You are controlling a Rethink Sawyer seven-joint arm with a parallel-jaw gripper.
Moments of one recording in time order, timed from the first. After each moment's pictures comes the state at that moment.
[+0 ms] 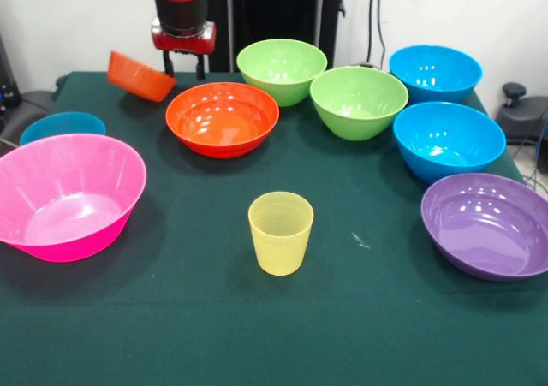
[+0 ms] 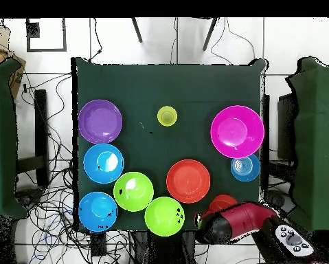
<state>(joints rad) -0.86 -0.50 0.25 2.01 -1.09 0.45 2.16</state>
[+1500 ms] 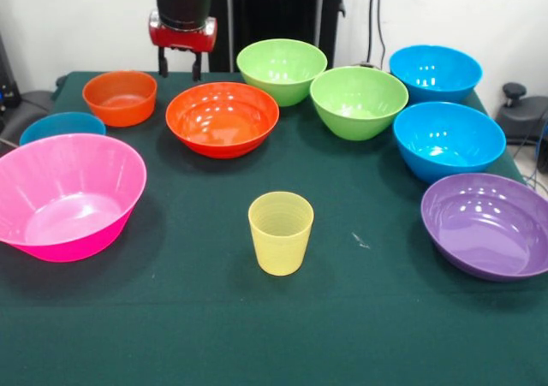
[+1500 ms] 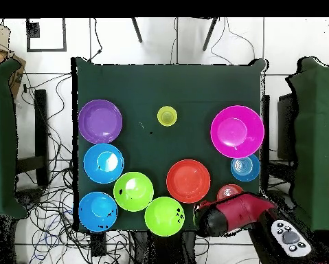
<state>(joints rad) -0.79 -0.62 0.28 2.01 -1.05 0.48 2.16</state>
